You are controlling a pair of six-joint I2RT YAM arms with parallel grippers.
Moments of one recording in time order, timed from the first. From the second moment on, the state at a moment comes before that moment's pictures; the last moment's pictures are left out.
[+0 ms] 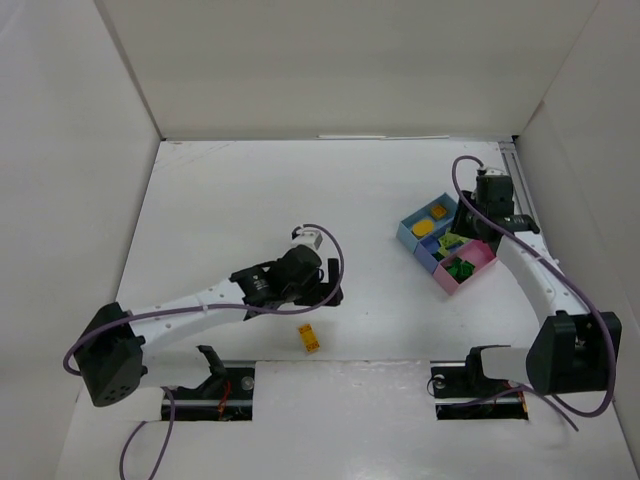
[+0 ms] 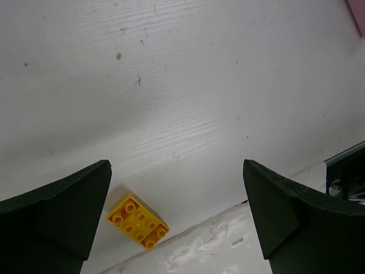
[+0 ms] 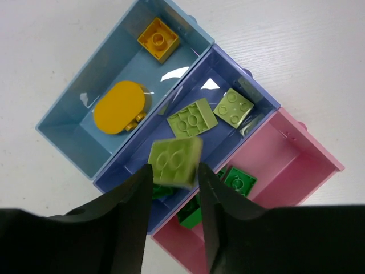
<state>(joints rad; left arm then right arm) -0.95 1.21 0.75 -0.37 -0.14 -0.76 0.05 1.27 0.97 -0.49 0.11 0.27</state>
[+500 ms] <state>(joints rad) -1.04 1.19 0.70 -0.52 -0.19 -1.00 0.10 1.23 0.97 -0.49 0.14 0.25</state>
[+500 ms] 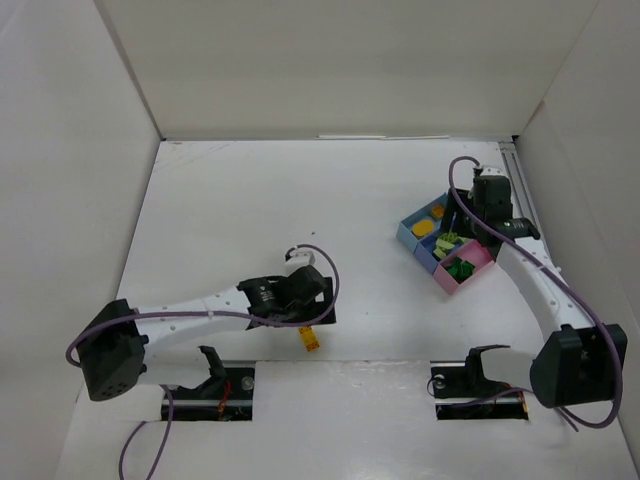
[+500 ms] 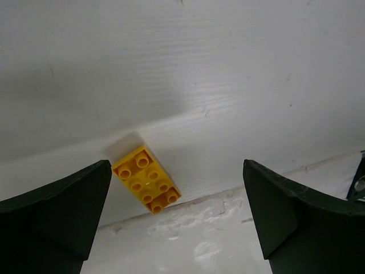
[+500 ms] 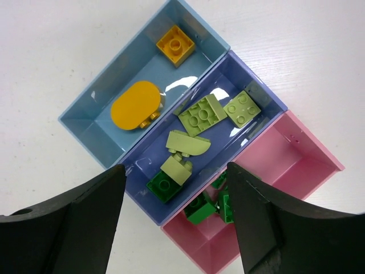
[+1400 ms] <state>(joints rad) -1.19 1.55 0.87 -0.75 -0.25 -1.19 0.13 1.17 0.93 -0.49 0.17 0.25</state>
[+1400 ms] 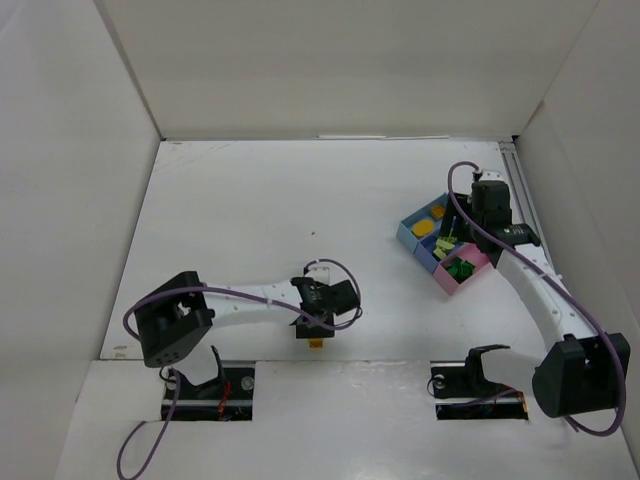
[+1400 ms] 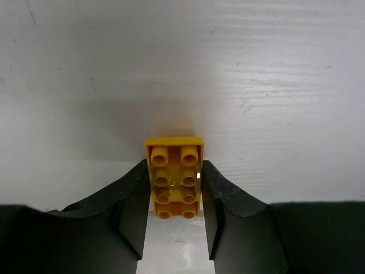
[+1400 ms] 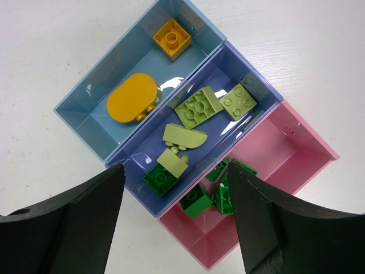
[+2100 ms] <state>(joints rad) -0.92 1.87 1.69 -0.49 -0.40 -0.50 0.13 0.79 0.91 -0.59 0.38 0.36</state>
